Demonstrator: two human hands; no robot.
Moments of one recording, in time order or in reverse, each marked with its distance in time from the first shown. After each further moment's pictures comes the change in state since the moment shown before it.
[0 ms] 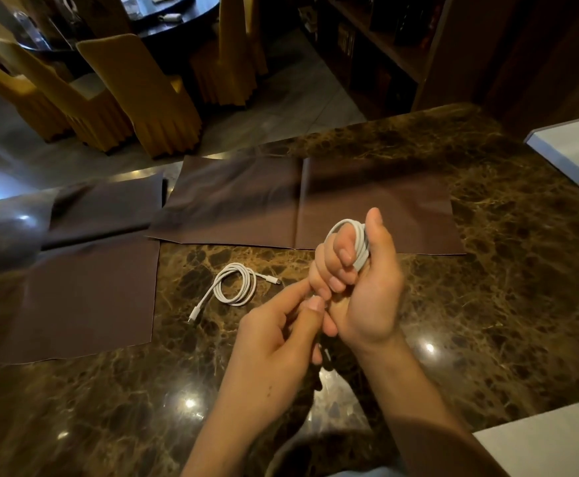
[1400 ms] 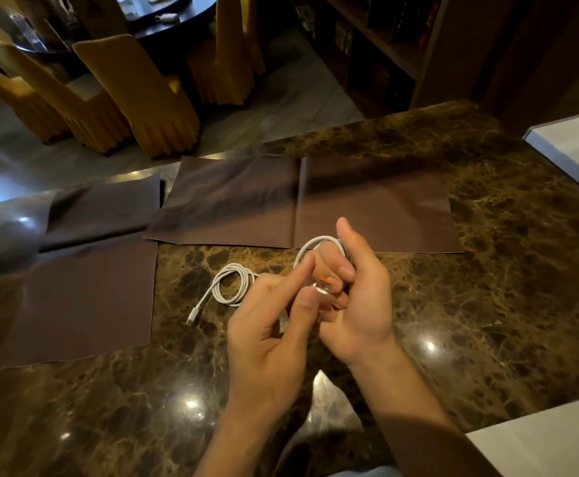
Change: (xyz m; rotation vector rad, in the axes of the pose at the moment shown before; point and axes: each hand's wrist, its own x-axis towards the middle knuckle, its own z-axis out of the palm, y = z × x) left_hand 0.006 -0.007 0.012 0.071 0.314 0.413; right_hand -0.005 -0.001 -0.008 0.138 0.022 0.346
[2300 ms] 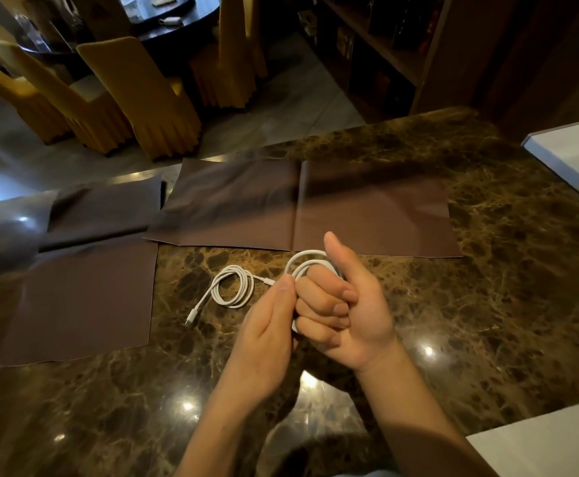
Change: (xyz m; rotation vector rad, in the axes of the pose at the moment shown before) left_hand 0.007 -0.023 -0.009 -0.149 -0.241 -0.478; right_hand 0.004 0.001 -0.018 0.078 -0.390 0.304
